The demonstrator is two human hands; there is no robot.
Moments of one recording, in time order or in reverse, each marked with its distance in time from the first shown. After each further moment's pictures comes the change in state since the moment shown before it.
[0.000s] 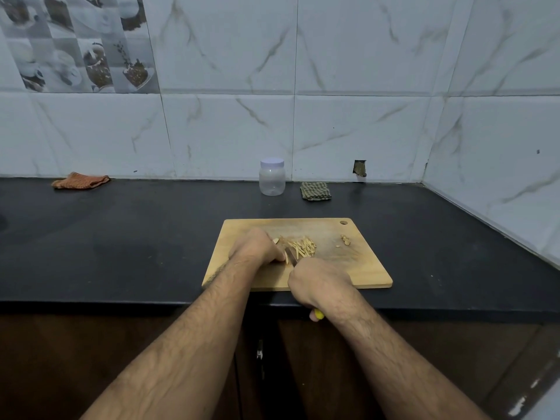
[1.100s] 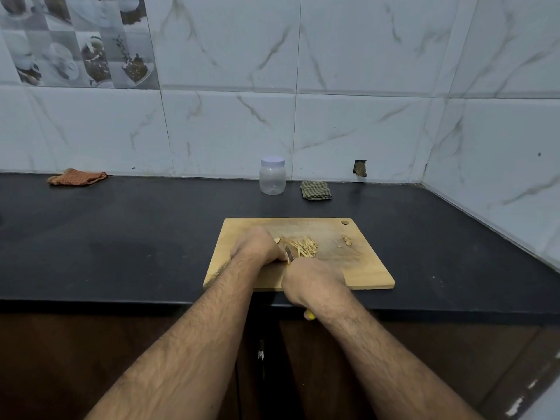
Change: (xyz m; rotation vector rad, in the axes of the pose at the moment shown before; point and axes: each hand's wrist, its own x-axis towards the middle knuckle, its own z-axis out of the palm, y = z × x) left_hand 0.008 0.000 0.003 0.013 0.010 -0.018; right_hand 0.000 -0.015 0.004 -0.128 0.038 -0.038
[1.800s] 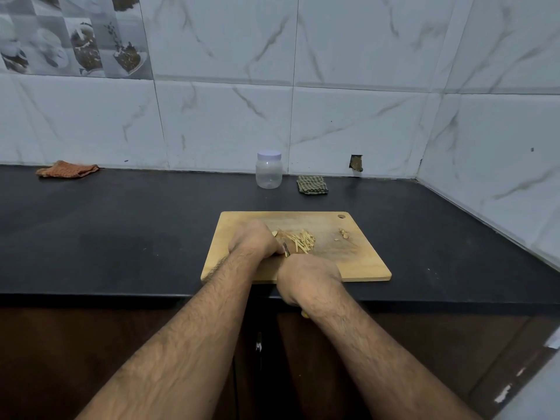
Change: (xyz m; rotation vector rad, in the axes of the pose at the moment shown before) left_hand 0.001 -0.002 0.002 0.027 0.034 0.020; right_hand -0.008 -0.006 0.004 -0.092 -0.035 -0.016
